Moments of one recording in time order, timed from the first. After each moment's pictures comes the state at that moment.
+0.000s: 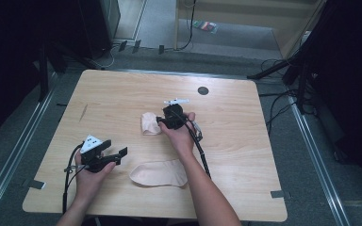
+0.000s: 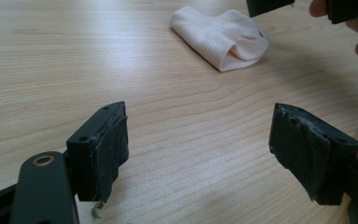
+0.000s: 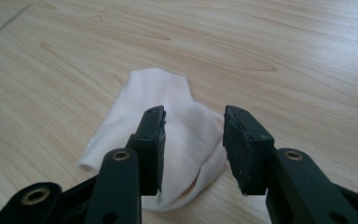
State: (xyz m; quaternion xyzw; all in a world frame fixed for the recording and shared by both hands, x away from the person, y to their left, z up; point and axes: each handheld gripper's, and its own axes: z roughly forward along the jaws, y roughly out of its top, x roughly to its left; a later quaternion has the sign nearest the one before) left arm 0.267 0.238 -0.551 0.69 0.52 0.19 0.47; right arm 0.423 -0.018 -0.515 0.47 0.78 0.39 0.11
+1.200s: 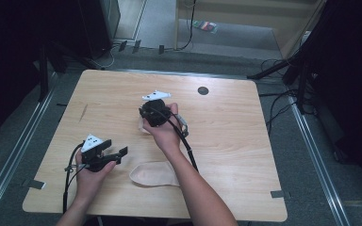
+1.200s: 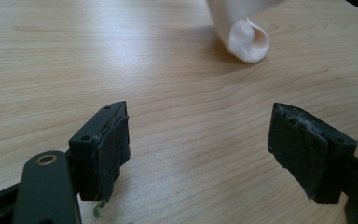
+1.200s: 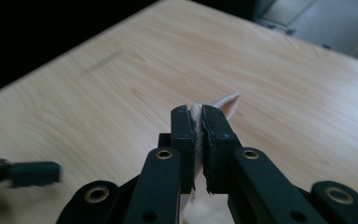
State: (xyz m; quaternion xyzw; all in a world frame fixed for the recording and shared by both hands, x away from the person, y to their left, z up) left arm 0.270 0.237 -0.551 0.69 0.53 0.19 0.46; right arm 0.388 0.031 -0.452 0.36 0.81 0.45 0.15
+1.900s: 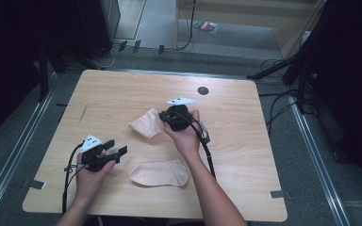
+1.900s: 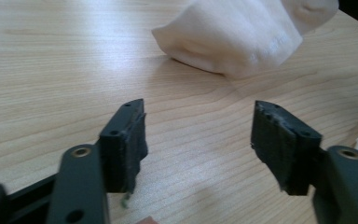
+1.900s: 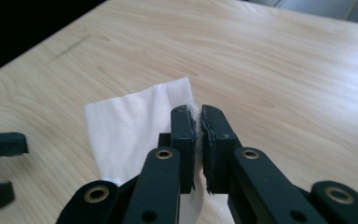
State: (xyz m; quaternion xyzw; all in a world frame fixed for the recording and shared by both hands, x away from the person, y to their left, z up) left arm 0.269 0.239 -0.552 0.68 0.52 0.17 0.48; right arm 0.391 -0.038 -0.474 0.41 0.79 0.44 0.13
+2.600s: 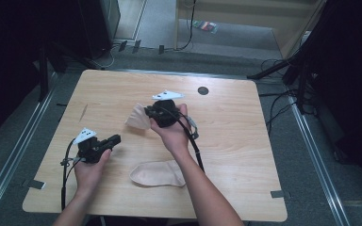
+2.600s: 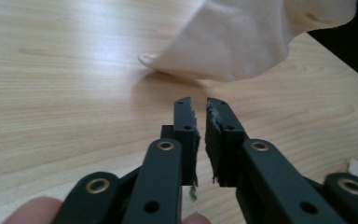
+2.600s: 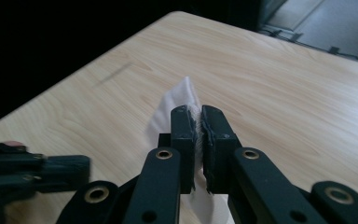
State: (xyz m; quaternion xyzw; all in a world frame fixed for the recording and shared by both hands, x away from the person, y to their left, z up) left arm 0.284 0.250 -0.540 0.65 0.54 0.16 0.51; right arm 0.379 0.007 -0.438 0.37 0.79 0.47 0.13
